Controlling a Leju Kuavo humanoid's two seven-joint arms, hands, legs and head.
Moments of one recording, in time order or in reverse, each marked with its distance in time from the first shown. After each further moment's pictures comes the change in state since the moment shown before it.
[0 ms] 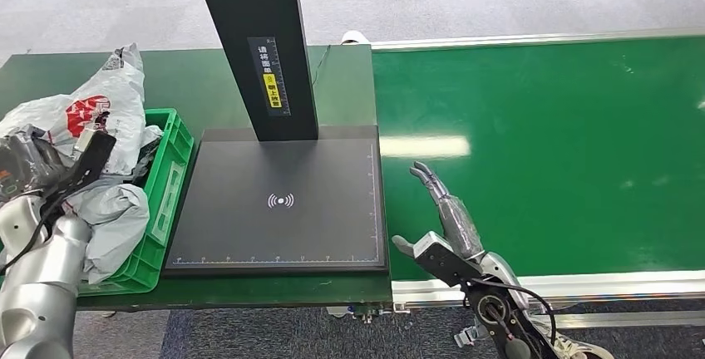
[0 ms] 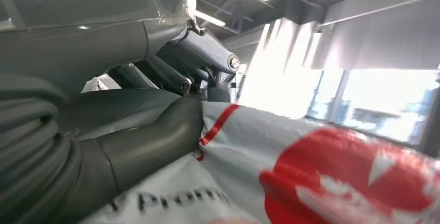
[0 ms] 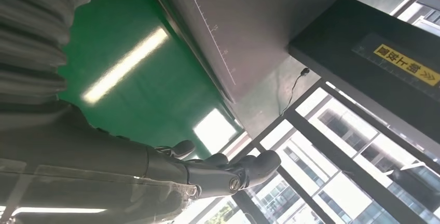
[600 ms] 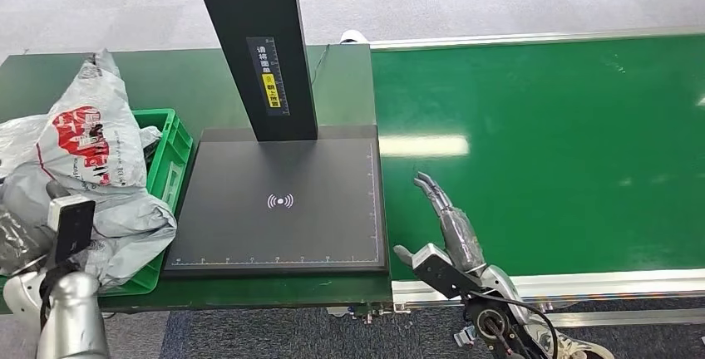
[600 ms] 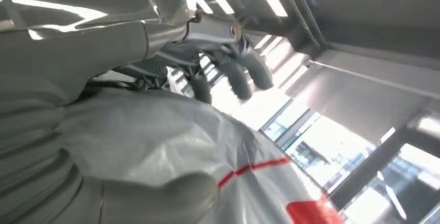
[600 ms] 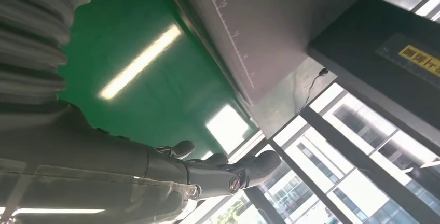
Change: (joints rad) left arm 0.345 -0.269 0.130 -0.523 0.510 0.001 -0.463; right arm 0.064 0.016 -0.029 -0.021 0.049 -0.031 0.013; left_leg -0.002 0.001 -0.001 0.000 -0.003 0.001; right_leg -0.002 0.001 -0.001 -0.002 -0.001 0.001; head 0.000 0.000
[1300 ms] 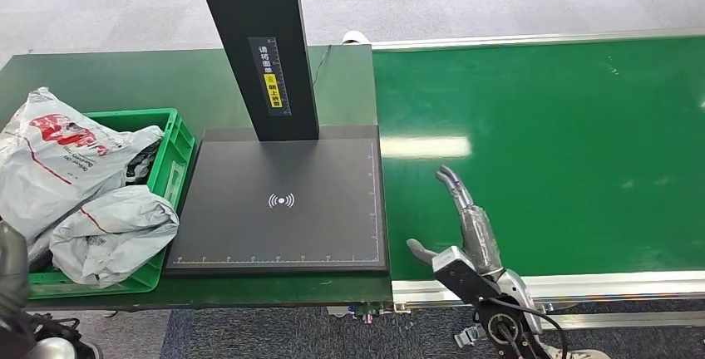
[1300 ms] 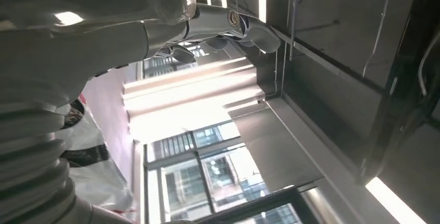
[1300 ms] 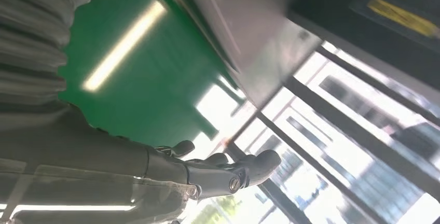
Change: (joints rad) left arm 0.356 -0.118 -0.251 -0.657 0.492 -0.002 -0.132; right arm 0.056 0.035 -0.103 -0.100 -0.032 -0.025 -0.081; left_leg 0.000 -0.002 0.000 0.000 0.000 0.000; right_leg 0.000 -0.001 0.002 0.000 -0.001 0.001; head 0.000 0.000
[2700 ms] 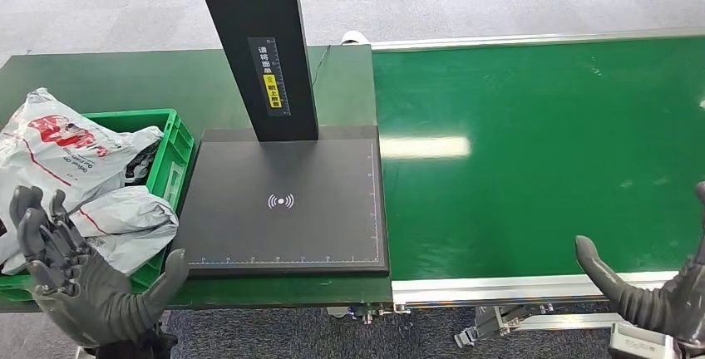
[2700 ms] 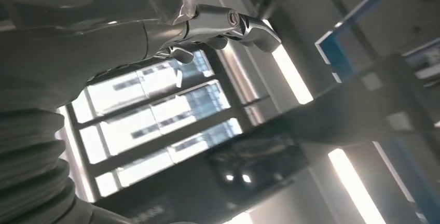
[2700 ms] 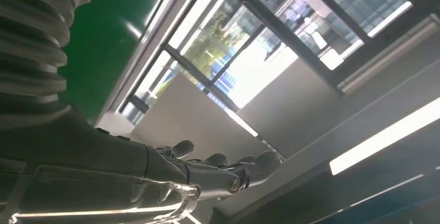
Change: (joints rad) left arm 0.086 0.213 -0.633 -0.043 -0.053 -0.015 0.000; right arm 0.355 -0.055 -0.481 -0.580 -0.023 -0.204 -0.080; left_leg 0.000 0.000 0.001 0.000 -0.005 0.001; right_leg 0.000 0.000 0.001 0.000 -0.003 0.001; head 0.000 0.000
